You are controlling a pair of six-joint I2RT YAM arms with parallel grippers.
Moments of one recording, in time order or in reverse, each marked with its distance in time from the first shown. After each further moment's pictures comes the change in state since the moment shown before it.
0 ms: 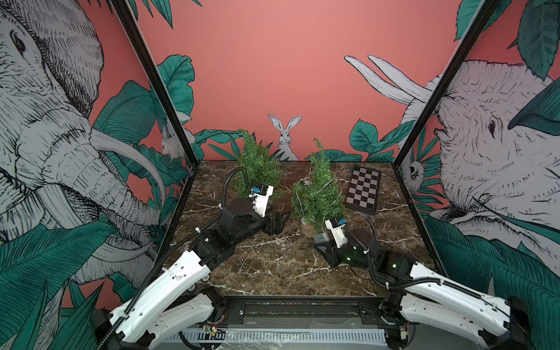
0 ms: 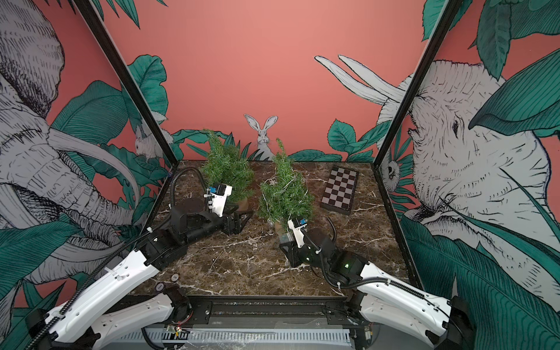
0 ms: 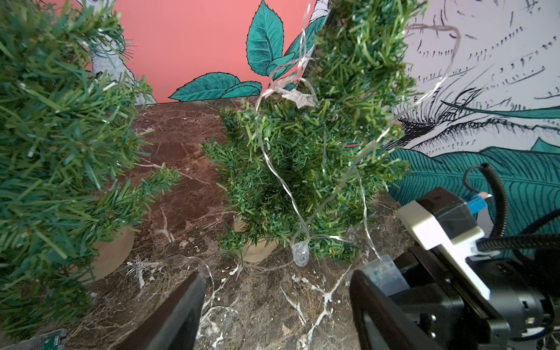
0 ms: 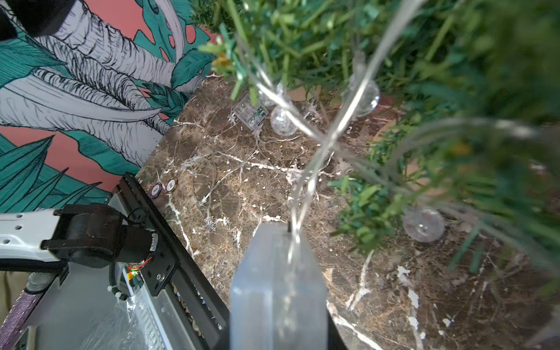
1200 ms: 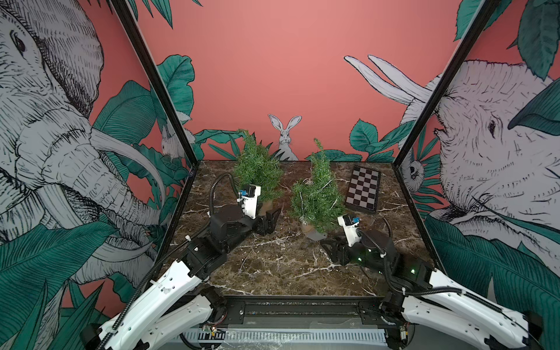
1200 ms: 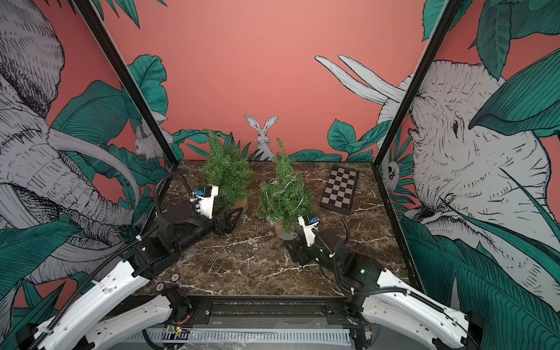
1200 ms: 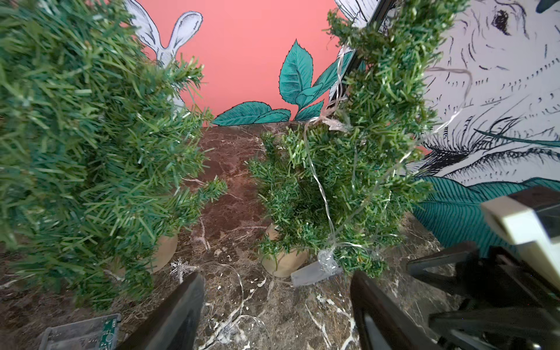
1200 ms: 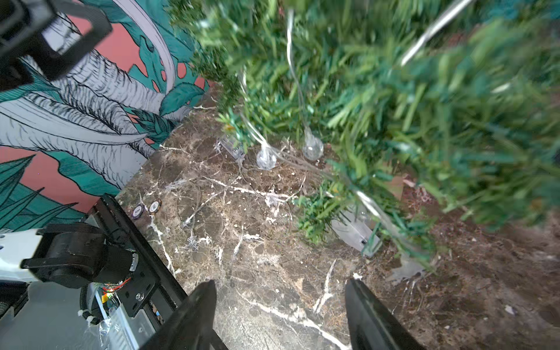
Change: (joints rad) left arm 0.000 -0.124 -0.037 -0.011 -0.166 0.013; right arm 0.002 -0.148 0.109 -0.187 0.110 -0.100
